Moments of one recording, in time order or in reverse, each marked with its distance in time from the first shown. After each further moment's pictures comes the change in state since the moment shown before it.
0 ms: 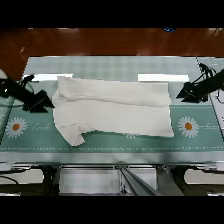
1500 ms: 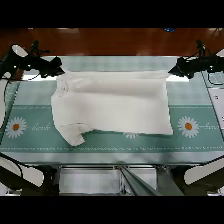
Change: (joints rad) left arm -0.209 -0.324 0.526 -0.080 0.390 -0.184; right arm 0.042 -0.328 0.445 0.266 -0.102 -0.078
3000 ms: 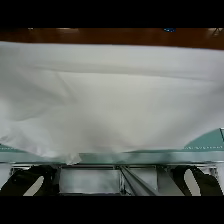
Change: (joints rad) left arm -0.362 1.125 0.061 0.643 -0.353 -0.043; right arm -0.048 1.199 -0.020 -0.320 0.321 0.214
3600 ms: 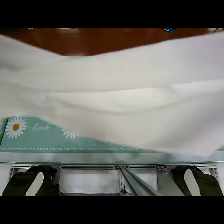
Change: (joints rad) left arm 0.248 0.086 0.111 -0.353 0.093 0.194; right arm -0.003 0.026 0.258 0.044 -0.117 -0.039
